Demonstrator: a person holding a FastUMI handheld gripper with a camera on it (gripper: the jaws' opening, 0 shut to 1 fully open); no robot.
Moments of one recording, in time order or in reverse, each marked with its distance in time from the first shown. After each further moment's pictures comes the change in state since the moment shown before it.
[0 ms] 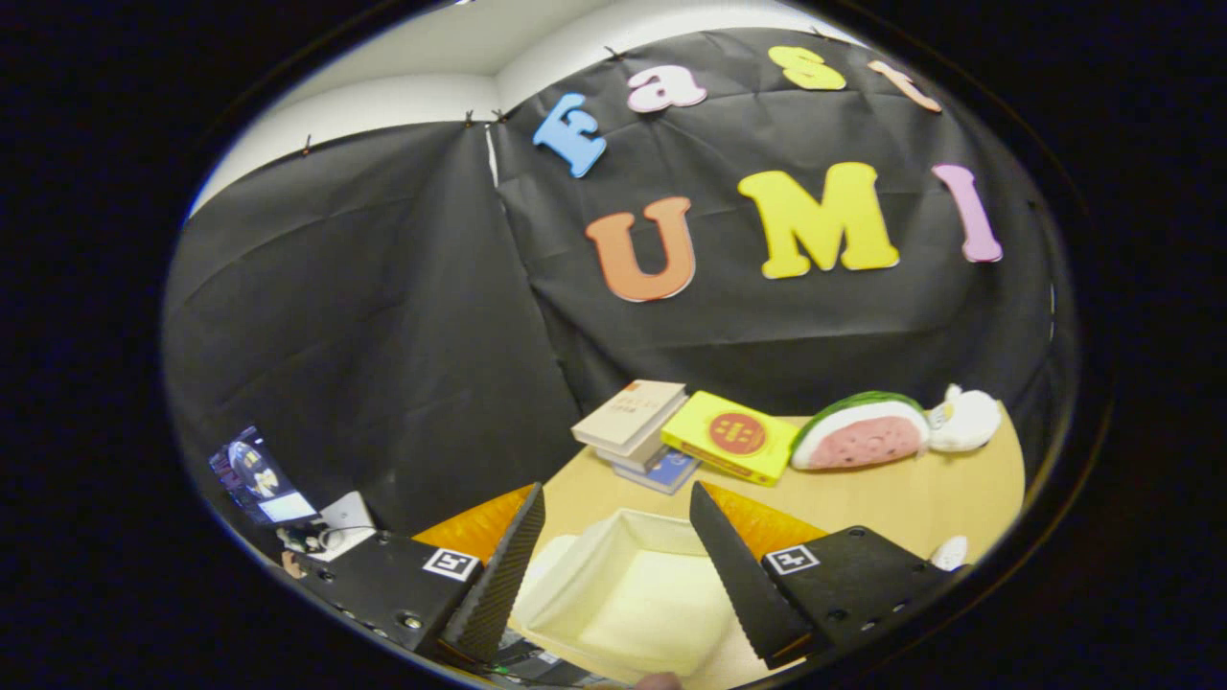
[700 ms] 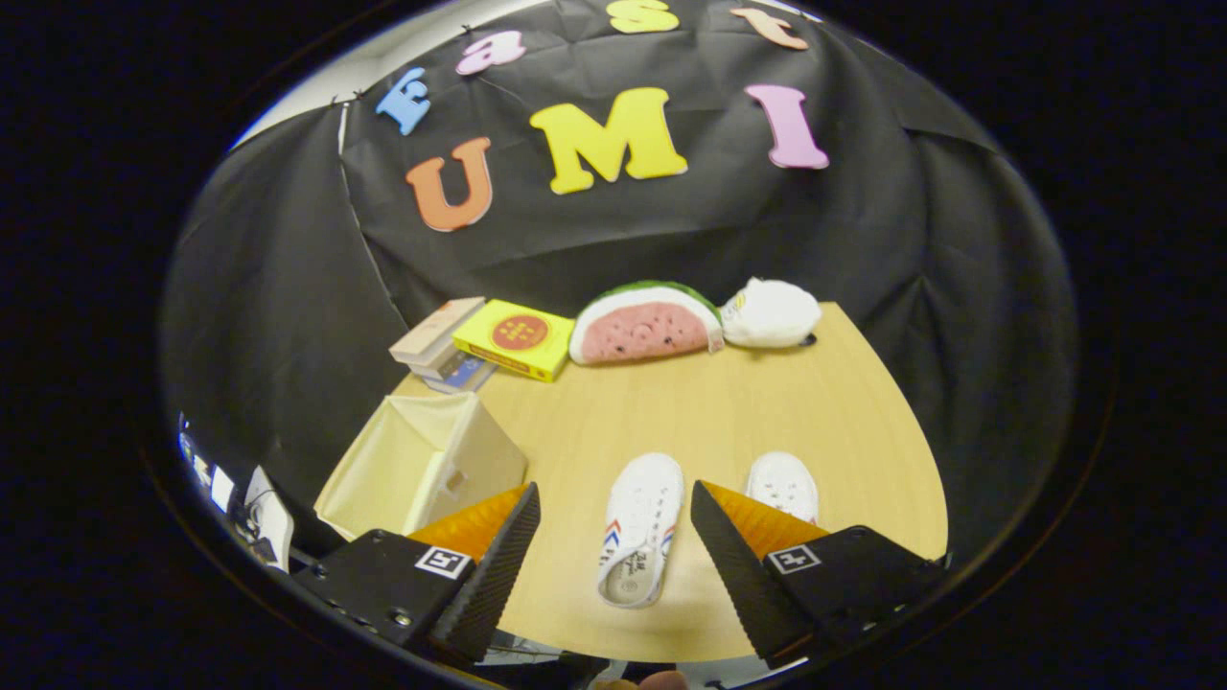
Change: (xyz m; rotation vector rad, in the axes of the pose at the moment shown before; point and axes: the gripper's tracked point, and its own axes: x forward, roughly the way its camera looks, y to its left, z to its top) arm -0.081 -0.241 -0.153 0.165 0.266 -0.344
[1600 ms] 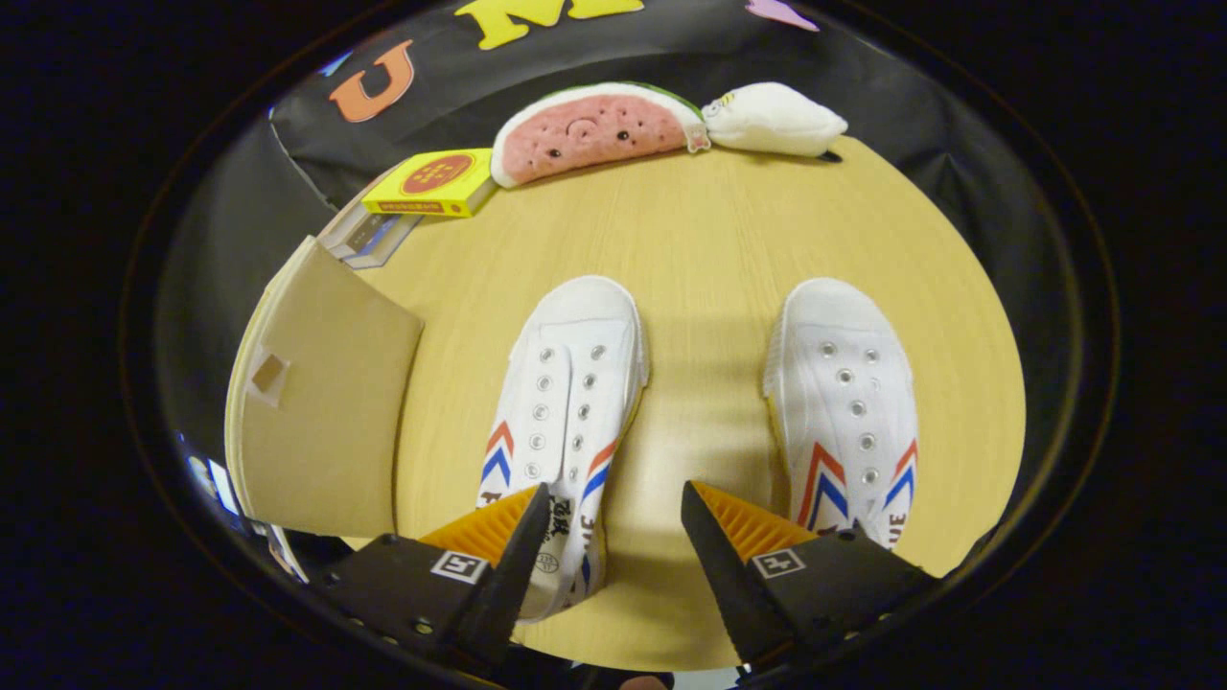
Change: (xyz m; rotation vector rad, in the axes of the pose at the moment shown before) arm 0.129 -0.048 -0.109 0.077 0.467 0.015
